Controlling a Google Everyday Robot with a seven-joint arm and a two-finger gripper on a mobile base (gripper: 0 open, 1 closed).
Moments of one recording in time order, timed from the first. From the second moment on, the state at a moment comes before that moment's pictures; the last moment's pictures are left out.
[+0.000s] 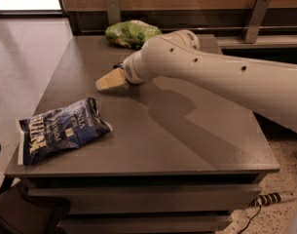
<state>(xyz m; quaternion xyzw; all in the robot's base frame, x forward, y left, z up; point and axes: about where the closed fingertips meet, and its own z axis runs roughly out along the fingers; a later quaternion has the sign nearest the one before) 0.691 0.068 0.809 -0.29 0.86 0.16 0.38</state>
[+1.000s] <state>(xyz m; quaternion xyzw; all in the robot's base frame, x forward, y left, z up) 0.698 0.074 0.808 -0.29 0.86 0.17 0.39</state>
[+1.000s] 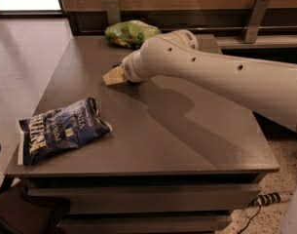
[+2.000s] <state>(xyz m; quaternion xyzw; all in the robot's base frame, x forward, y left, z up) 0.698 0.074 0.816 -0.29 0.86 0.17 0.39</state>
